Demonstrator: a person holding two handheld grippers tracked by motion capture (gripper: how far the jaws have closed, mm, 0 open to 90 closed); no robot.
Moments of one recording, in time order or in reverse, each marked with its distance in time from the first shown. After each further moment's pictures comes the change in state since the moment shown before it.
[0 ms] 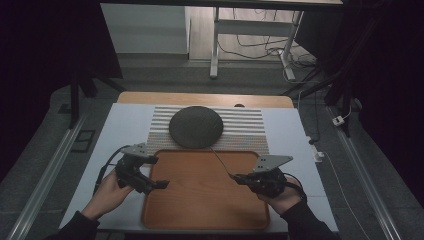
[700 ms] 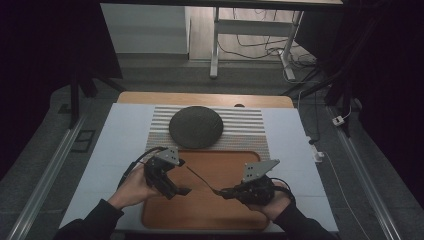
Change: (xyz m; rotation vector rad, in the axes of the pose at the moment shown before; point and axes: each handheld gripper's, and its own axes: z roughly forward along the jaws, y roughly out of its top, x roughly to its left) left arm -0.023 0.032 0.053 0.133 -0.085 0.261; right arm 0.019 0.004 0.021 -0.011 0.270 -0.034
